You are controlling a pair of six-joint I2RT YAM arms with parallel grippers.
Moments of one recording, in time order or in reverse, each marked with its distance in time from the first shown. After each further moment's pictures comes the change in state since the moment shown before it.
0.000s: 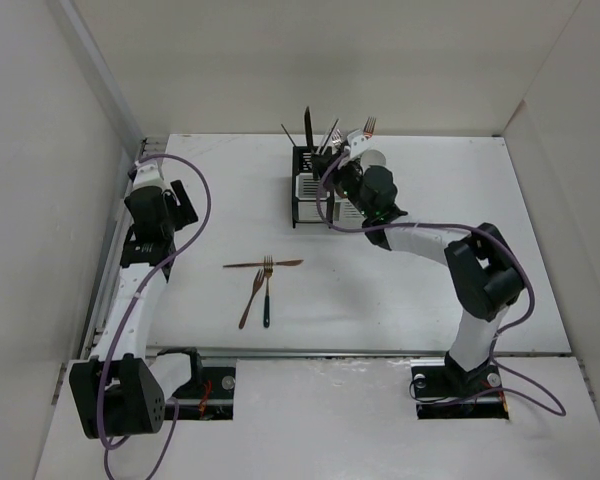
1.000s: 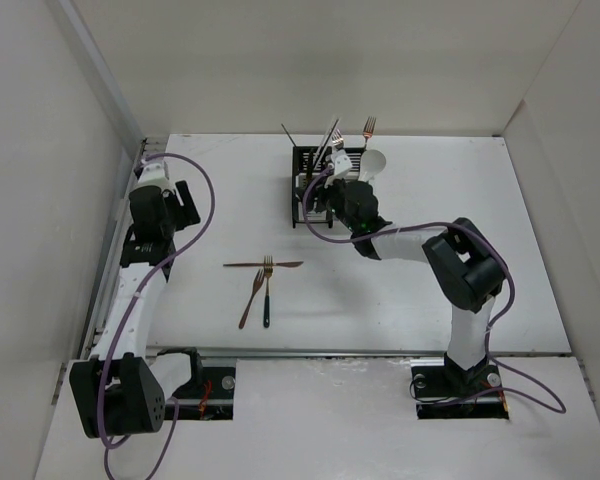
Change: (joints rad) left arm 0.004 0.004 -0.001 0.013 0.064 0.041; right arm 0.056 0.121 -0.039 -0.024 0.053 0.076
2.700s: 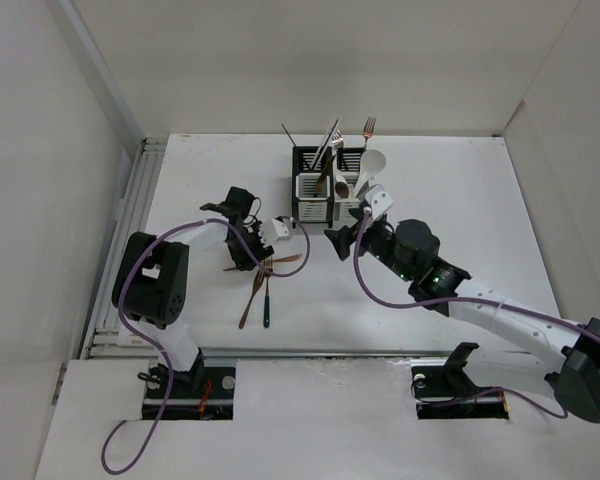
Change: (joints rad) left arm -0.387 0.654 0.245 -0.470 0.357 1.031; right arm 0.172 -0.834 -0.361 -0.533 0.094 -0.168
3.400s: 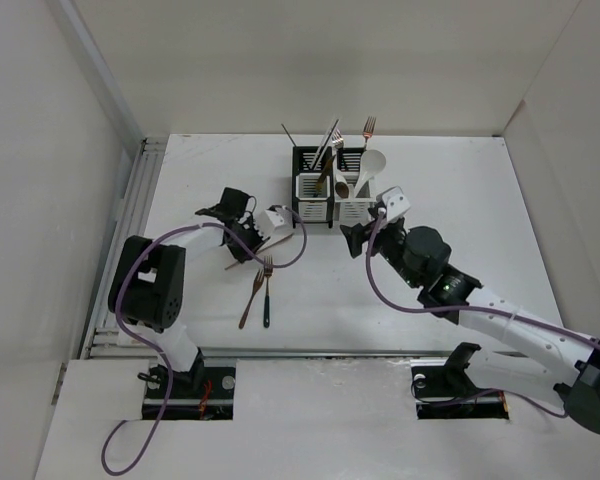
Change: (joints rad) left arm -0.003 -0.039 -0.067 0.166 -0.011 -0.173; right arm 0.000 -0.082 -0.041 -0.030 0.168 0.003
